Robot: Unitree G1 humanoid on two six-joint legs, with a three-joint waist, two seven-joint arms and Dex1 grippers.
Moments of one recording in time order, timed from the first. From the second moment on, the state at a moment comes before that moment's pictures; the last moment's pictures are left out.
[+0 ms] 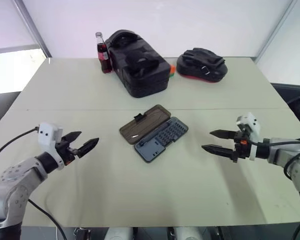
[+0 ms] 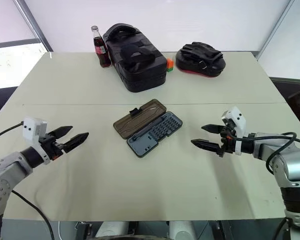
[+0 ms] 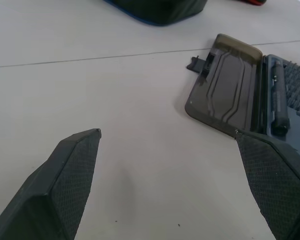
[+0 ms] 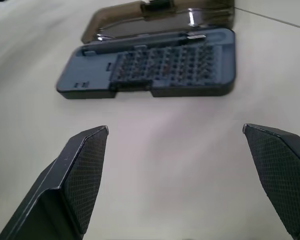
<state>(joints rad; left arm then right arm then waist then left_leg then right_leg) 0.04 0.64 0.41 -0.38 -0.69 0.71 -0.57 -0.22 -0.86 -0.16 -0.11 0.57 0.70 1.02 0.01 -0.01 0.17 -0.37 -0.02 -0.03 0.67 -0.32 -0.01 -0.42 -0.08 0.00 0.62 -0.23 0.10</state>
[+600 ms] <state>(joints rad) 0.02 0.65 0.40 -0.35 -0.67 0.68 -0.59 -0.26 -0.84 -0.15 -0.07 0.54 0.68 1.02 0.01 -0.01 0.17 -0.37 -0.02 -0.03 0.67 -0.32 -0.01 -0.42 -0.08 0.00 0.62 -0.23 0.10</state>
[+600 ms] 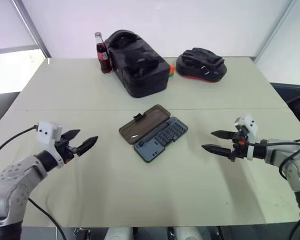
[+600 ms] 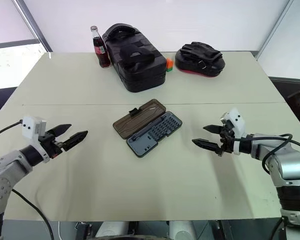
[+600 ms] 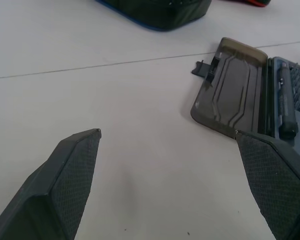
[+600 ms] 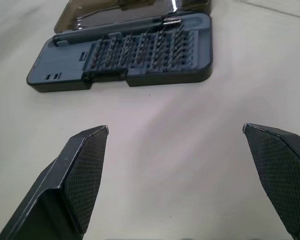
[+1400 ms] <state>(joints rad) -0.95 0.53 -0.07 0.87 -0.21 0.28 -0.98 -0.21 -0.75 -0.02 -0.36 0.55 0.70 0.90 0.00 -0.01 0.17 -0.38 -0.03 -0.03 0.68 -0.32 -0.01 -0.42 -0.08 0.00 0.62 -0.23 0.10</state>
